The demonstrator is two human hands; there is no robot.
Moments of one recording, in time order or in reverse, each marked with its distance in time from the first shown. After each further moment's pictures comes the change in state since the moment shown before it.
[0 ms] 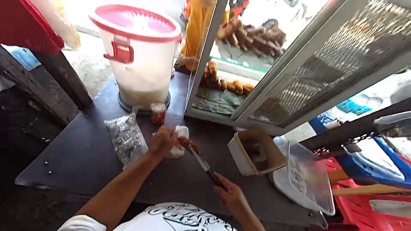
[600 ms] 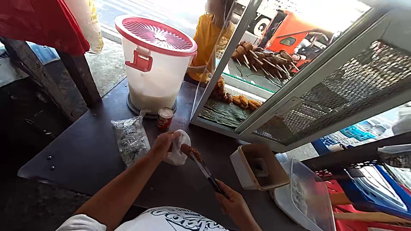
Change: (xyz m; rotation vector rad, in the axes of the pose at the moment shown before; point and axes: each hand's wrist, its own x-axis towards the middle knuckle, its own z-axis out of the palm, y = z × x) left_hand 0.002 0.002 -0.016 -1.153 -0.048 -0.446; right_hand 0.016 -0.003 -0.004 -0.034 -0.035 0.014
